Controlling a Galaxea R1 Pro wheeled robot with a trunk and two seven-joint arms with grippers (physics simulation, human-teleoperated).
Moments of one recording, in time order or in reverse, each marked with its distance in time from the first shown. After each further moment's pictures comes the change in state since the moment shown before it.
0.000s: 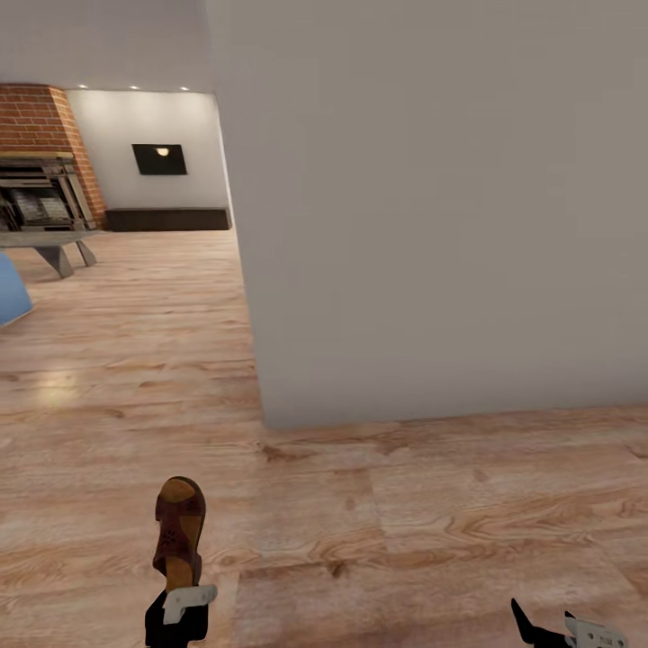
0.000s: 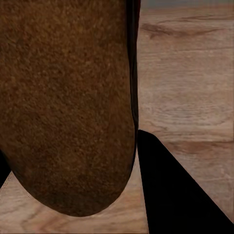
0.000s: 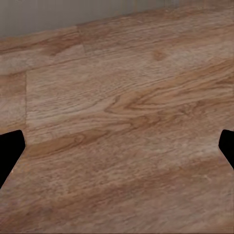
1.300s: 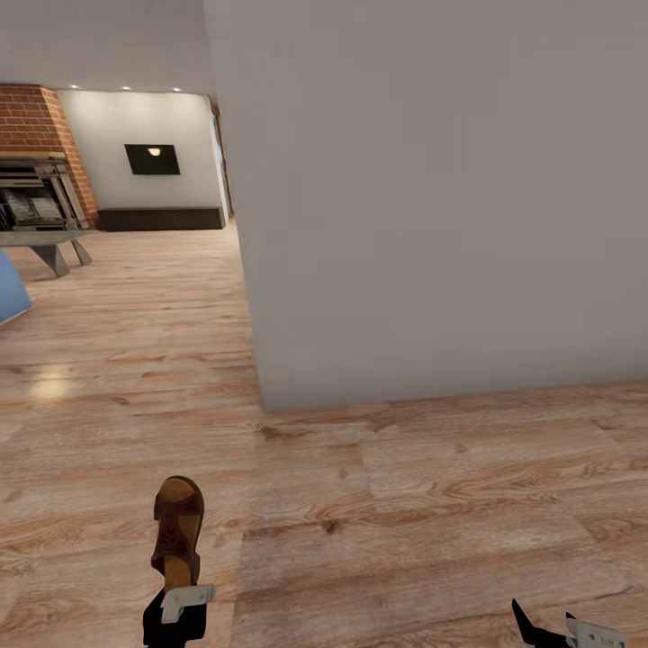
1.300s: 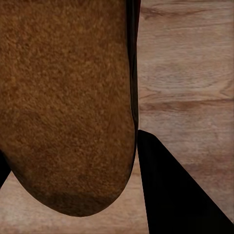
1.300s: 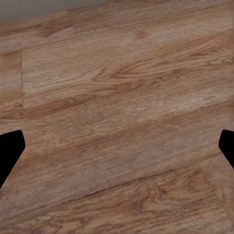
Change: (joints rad) left arm 0.000 0.006 0.000 -0.002 -0.001 -0.001 0.000; right arm 0.000 -0.003 -0.001 0.004 0.000 0.000 -0.001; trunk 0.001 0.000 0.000
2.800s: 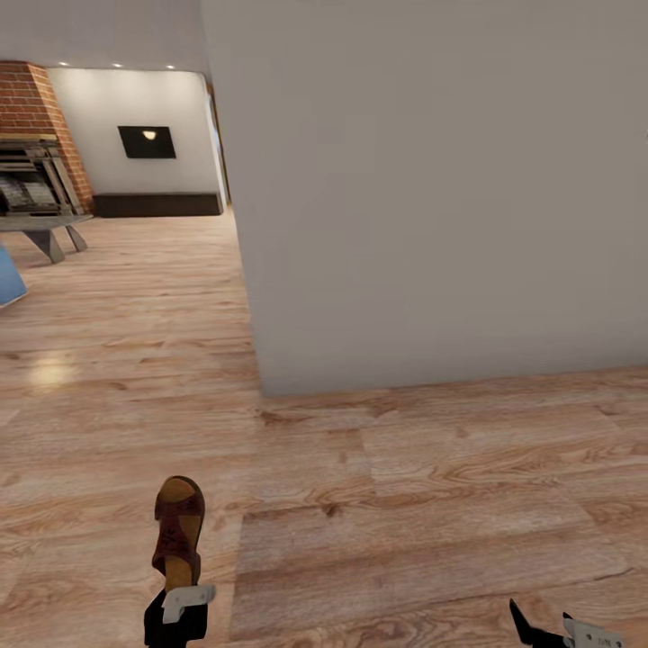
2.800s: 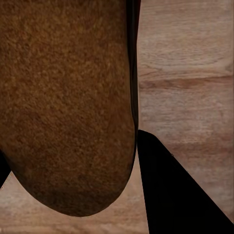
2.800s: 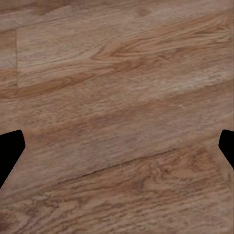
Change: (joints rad) left arm 0.000 -0.003 0.000 0.000 -0.001 0.001 0.000; right arm 0.000 0.005 0.001 0.001 0.000 0.000 0.002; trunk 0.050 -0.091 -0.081
